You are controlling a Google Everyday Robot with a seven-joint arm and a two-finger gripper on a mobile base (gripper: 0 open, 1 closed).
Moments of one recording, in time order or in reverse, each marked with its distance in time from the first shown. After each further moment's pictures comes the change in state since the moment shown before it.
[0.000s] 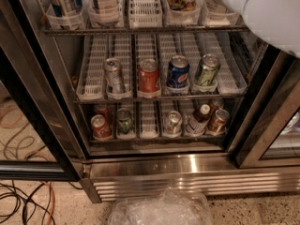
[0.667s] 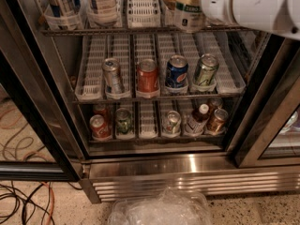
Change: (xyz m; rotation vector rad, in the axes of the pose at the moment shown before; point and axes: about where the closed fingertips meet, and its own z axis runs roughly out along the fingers) arm 0.038 0.017 -0.049 -0.058 0.198 0.147
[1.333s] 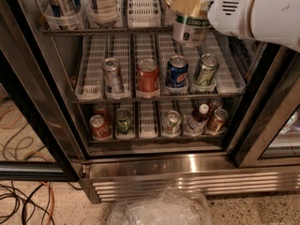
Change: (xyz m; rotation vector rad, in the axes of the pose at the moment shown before) arm 0.021 0.014 -0.032 -0.067 0.062 0.066
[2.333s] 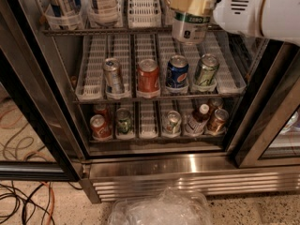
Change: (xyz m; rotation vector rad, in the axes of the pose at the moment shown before) arm -0.004 0.012 -0.008 -0.072 0.000 -0.046
